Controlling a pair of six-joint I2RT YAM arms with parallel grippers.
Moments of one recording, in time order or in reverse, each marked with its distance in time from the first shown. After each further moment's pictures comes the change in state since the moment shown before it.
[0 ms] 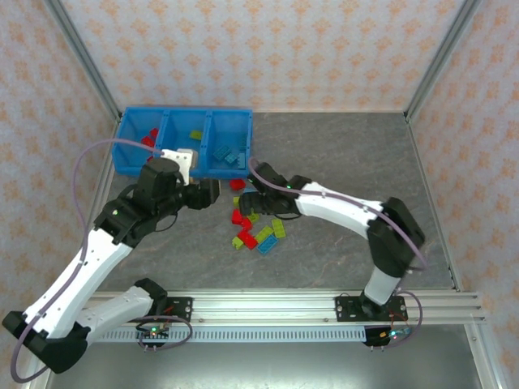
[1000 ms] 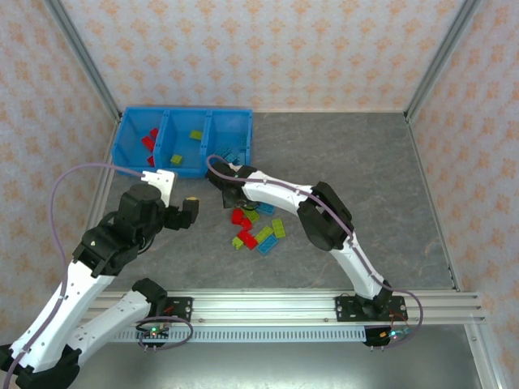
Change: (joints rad) left arm 0.000 -0.200 -0.115 -0.102 -0.227 0.156; right arm 0.063 0.529 0.575 -0.269 0.225 0.076
